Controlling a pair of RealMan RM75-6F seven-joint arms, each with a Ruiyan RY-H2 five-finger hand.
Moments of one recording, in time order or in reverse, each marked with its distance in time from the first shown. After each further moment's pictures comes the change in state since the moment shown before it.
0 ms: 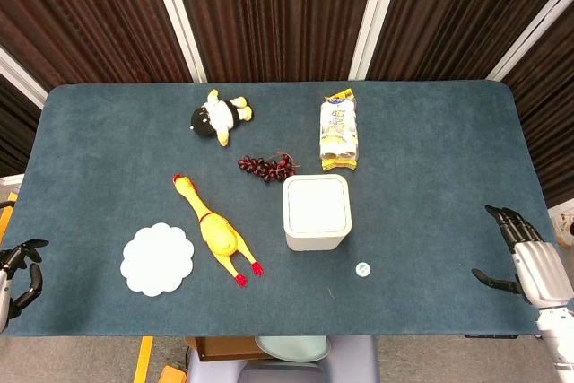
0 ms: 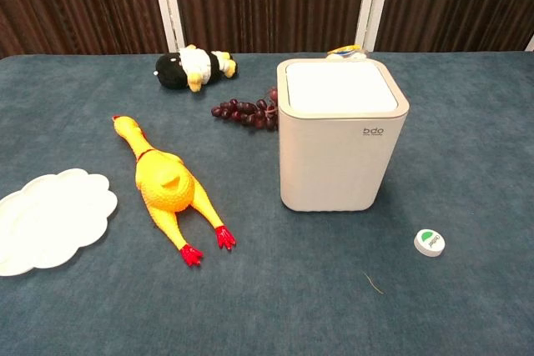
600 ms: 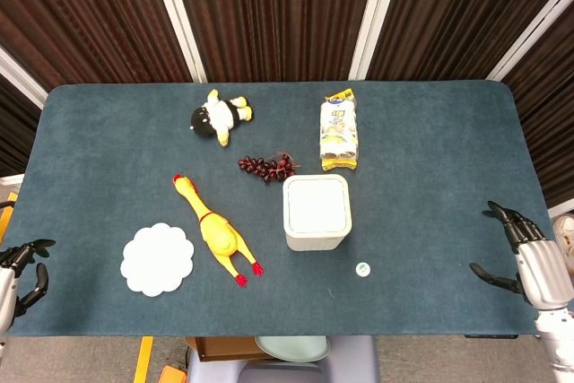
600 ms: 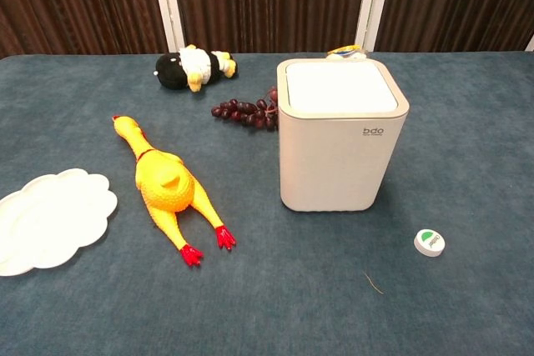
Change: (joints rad) left arm -0.009 0.000 0.007 0.010 0.011 -0.028 -0.012; right arm -0.022 -0.085 0.036 0.102 -0.078 0.146 0.042
